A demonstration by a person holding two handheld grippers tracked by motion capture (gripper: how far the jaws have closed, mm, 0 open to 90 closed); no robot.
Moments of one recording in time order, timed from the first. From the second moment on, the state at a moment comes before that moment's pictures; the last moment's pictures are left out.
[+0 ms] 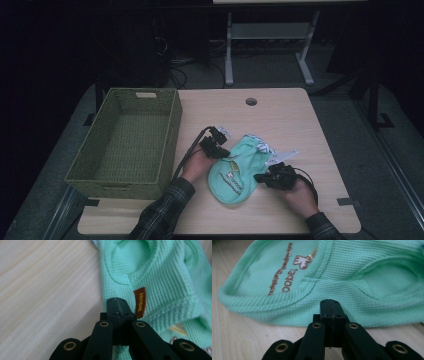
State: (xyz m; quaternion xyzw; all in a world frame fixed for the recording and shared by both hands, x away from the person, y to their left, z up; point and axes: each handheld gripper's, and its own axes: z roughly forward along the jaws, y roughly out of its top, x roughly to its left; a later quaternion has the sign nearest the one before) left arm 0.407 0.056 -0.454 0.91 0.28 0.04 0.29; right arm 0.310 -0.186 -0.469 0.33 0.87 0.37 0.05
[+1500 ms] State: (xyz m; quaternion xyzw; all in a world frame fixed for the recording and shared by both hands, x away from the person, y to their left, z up) left arm 0.325 0.068 -0.453 0.93 0.23 -0.01 0.29; right arm 0.341 -0.208 -0.454 0.37 0.84 0.38 0.10
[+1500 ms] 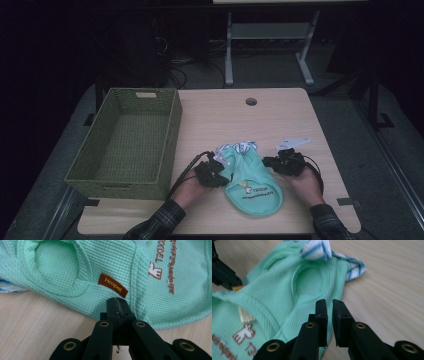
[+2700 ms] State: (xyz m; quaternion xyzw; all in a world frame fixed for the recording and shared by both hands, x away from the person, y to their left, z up) left arm 0.324 0.067 -0.453 0.93 0.23 -0.01 0.29; right arm 0.375 -0.210 -0.466 0.39 0.83 0.37 0.12
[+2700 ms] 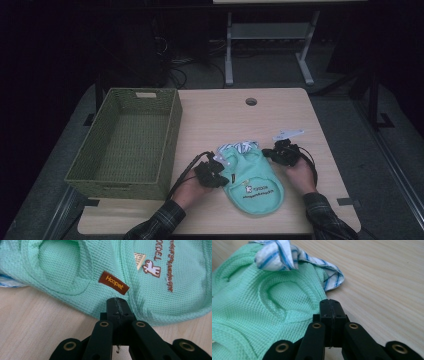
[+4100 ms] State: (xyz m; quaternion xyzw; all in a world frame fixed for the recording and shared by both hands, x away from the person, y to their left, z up) left arm 0.390 0.076 -0.417 0.89 0.30 0.06 0.34; right arm 0.314 -0.159 -0.465 0.31 0.88 0.37 0.05
